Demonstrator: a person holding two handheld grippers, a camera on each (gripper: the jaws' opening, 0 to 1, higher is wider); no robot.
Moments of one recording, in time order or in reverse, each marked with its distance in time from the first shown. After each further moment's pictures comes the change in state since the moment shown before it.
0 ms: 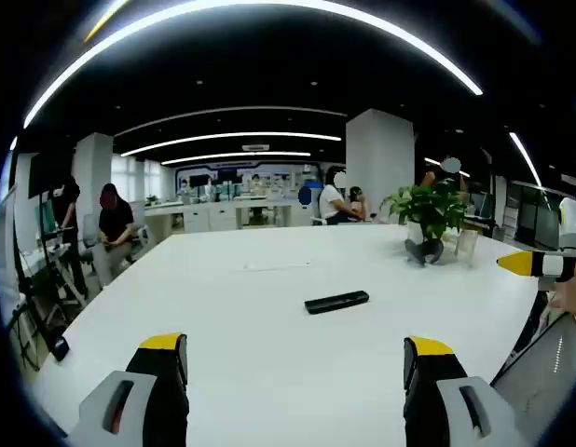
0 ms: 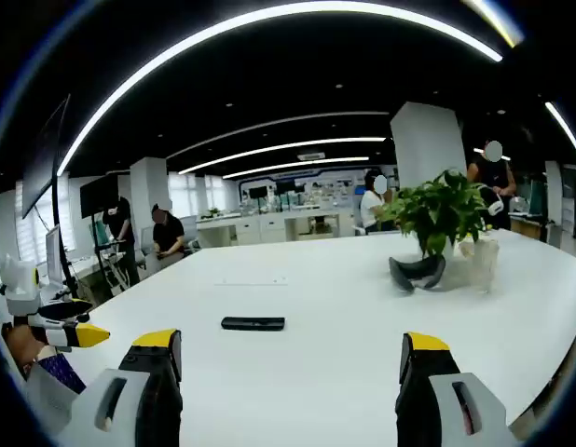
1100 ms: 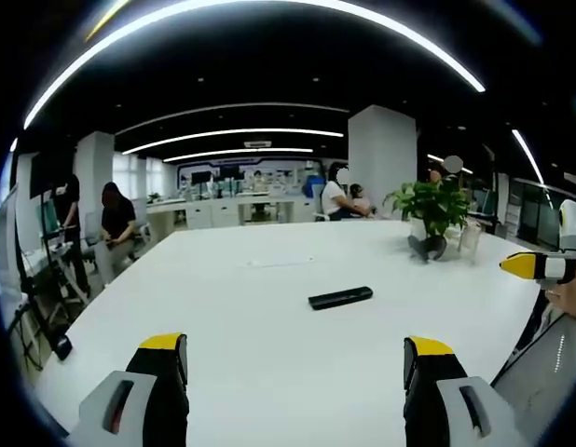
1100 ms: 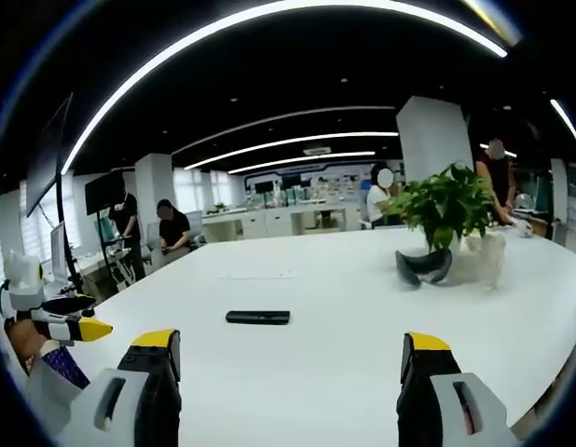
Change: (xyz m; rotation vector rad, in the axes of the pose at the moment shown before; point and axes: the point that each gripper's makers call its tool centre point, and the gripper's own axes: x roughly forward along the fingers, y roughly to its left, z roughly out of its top) left arm 0.000 0.006 -0.004 -0.006 0.019 0.013; right arm 0.003 0.004 -0.007 0.006 0.020 0.030
